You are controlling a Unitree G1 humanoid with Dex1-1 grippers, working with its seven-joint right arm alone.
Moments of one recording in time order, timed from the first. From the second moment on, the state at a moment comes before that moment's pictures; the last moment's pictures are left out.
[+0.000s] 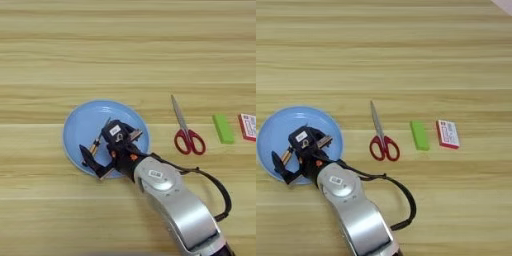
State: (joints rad) arm 0.05 -0.12 0.43 -0.42 -0.09 0.66 0.25
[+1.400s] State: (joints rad) arm 0.00 -0.13 0.38 -0.30 -0.11 0.67 0.26
